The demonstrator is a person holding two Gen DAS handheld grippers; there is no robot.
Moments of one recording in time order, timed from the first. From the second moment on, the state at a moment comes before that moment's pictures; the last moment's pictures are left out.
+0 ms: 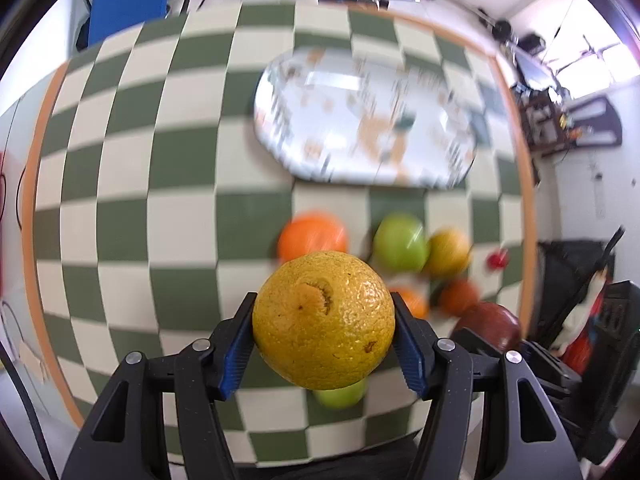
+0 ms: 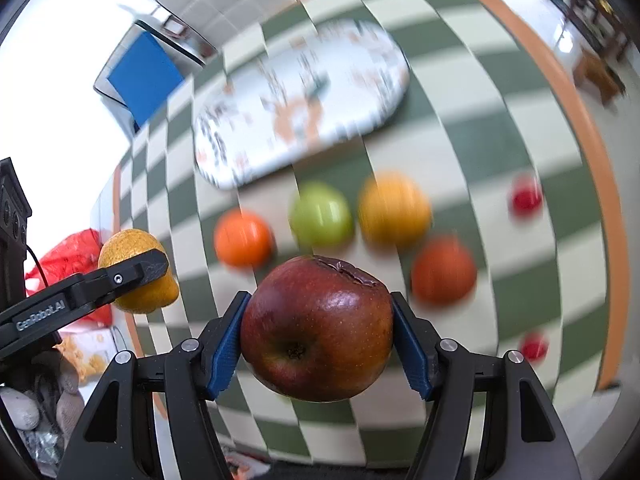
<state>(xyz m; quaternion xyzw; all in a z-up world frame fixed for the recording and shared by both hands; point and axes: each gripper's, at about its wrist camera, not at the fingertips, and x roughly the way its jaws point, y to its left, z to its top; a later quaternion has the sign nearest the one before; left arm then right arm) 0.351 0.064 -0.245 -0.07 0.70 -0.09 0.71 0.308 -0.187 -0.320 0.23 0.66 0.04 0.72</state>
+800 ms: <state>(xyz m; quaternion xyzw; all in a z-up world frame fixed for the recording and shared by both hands) 0.560 -0.004 -0.366 -0.11 0.76 -0.02 0.64 0.568 -0.174 -0.412 0.02 0.71 0.10 0.69</state>
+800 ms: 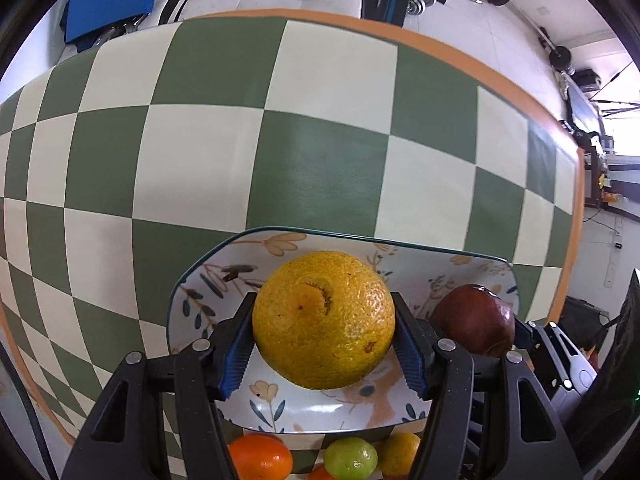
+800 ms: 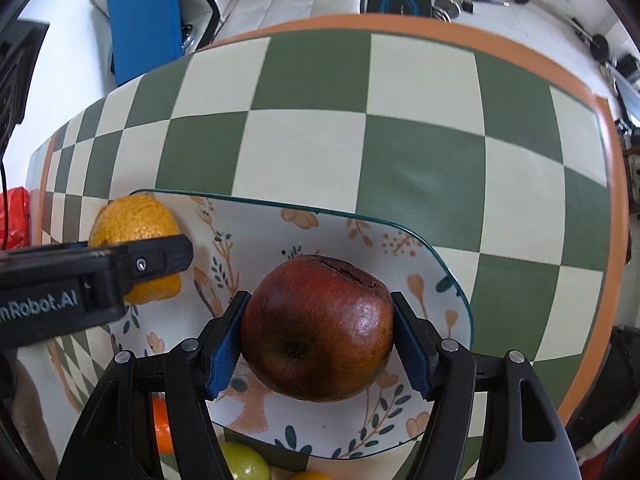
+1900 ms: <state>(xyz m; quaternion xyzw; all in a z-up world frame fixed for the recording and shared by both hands) 0.427 0.028 -0.233 -0.02 0.62 0.03 0.78 0.440 -0.203 -0.273 0.02 0.63 0.01 0.77</state>
